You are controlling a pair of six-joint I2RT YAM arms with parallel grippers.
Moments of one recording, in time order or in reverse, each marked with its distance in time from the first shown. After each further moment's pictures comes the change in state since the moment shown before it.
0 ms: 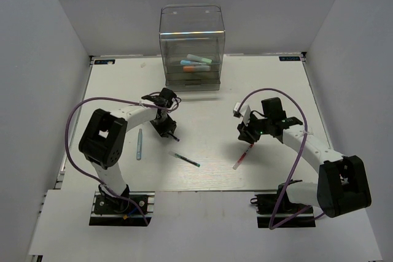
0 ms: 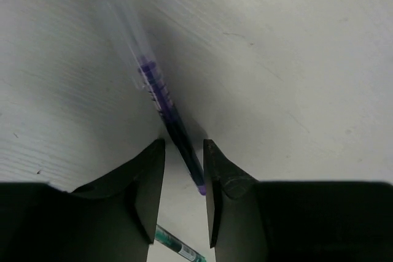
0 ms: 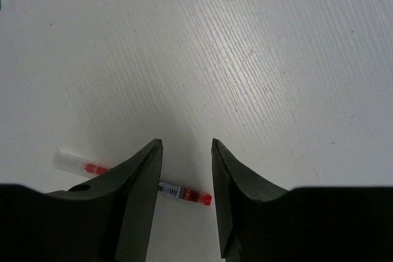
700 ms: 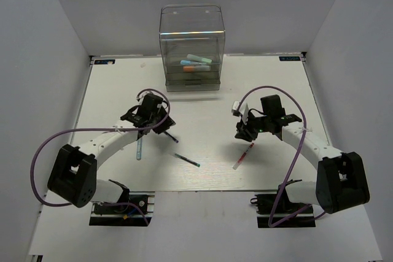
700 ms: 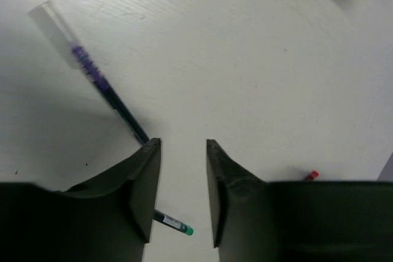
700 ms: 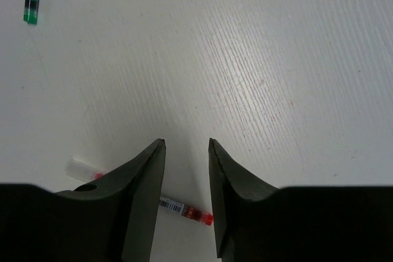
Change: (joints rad) left arm -0.001 -0.406 -0.288 0.362 0.084 0.130; right arm 0.000 0.031 0.033 0.001 -0.113 -0.044
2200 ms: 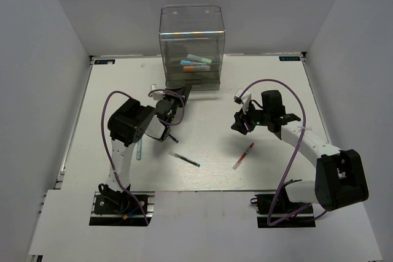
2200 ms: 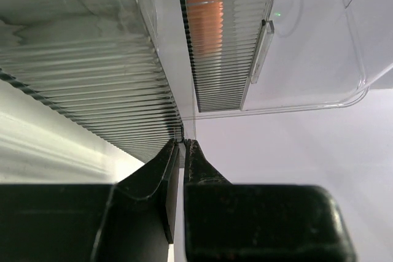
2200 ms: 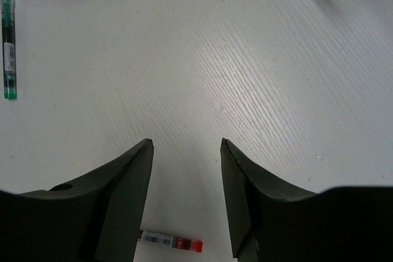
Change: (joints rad) left arm 0.002 0.832 0.035 1.716 -0.104 -0.479; right arm 0.000 0.021 0.002 0.219 0.071 0.283
